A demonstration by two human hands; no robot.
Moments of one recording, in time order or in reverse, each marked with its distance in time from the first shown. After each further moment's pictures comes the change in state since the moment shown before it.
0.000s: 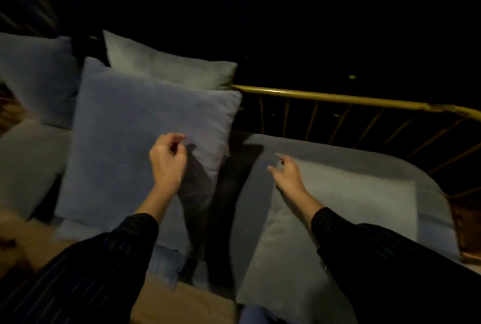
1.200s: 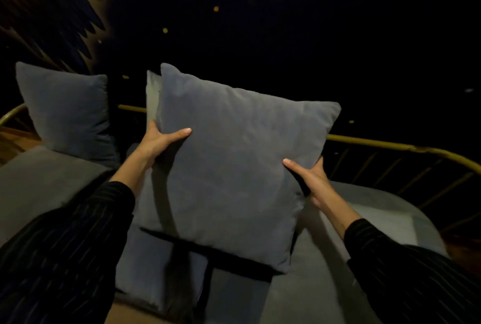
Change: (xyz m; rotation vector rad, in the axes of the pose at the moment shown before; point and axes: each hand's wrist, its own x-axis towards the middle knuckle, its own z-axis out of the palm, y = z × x) left_hand 0.113 -0.001 -0.104 -0.436 -0.274 -0.278; right_hand -0.058 -0.101 -0.041 0.698 0.121 -0.175
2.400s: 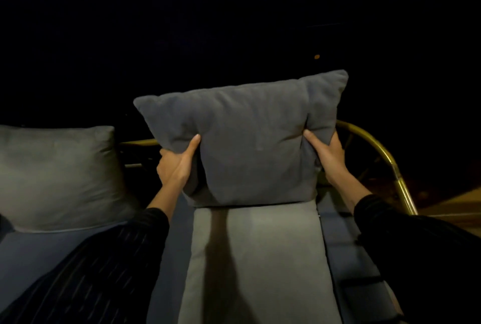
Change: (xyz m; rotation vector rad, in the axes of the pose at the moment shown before) left_hand -0.050 0.031 0.395 0.339 -0.005 -0.104; right_hand 0.104 -0.023 -0.341 -0.152 0.388 -0.049
